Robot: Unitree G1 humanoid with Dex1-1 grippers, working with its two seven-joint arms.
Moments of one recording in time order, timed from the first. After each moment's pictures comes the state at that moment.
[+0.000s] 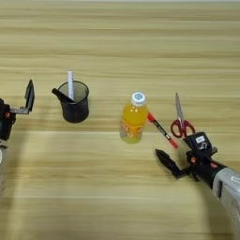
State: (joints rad) left arm -0.19 0.10 0.13 0.46 -0.05 -0.68 -0.14; right arm 0.16 -0.50 -0.14 -0.08 0.33 0.42 0.58
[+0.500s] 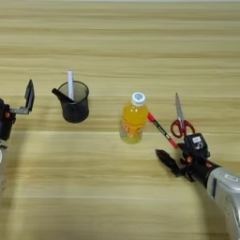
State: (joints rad) left arm -0.19 0.10 0.13 0.46 -0.05 -0.68 -0.14; right arm 0.12 -0.48 -0.13 -0.06 0.34 0.49 0.55
